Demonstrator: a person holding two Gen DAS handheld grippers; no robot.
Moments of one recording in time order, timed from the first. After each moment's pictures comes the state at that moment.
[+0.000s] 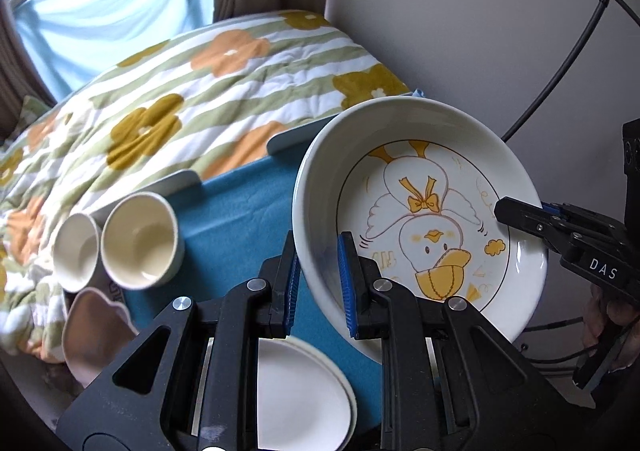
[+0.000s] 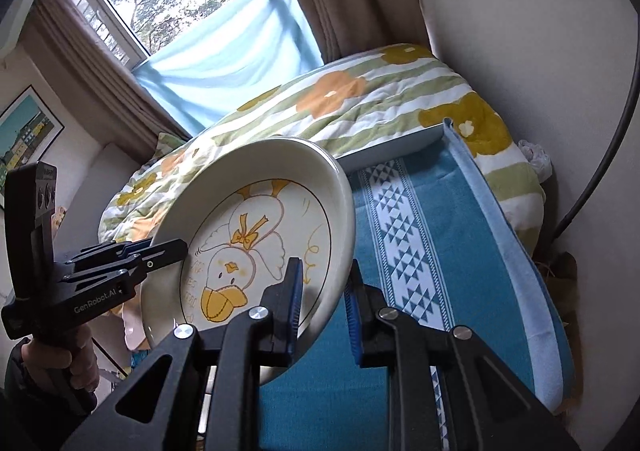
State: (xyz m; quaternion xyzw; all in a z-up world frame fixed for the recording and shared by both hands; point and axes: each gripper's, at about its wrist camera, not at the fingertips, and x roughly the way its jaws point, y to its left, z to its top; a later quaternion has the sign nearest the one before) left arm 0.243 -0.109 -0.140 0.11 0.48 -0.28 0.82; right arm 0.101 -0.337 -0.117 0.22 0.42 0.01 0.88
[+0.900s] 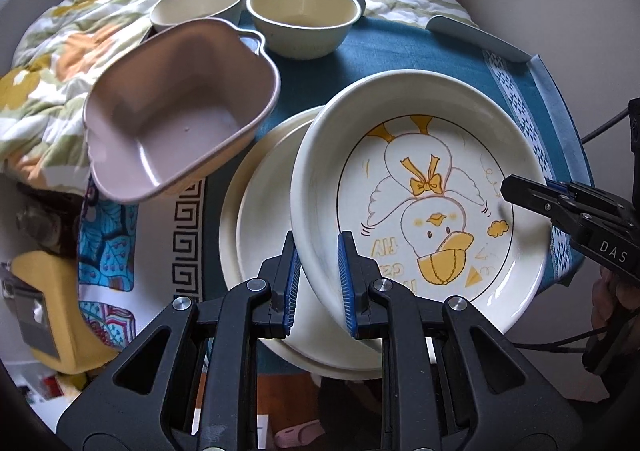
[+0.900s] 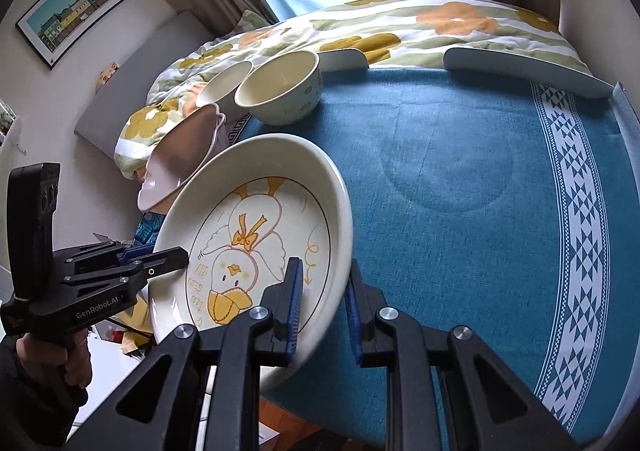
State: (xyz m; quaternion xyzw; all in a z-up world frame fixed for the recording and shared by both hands) left arm 0.163 0.061 -0.254 -0.01 0.56 -0.11 0.82; right arm 0.115 -0.195 -0.209 0.09 0.52 0.19 0.83
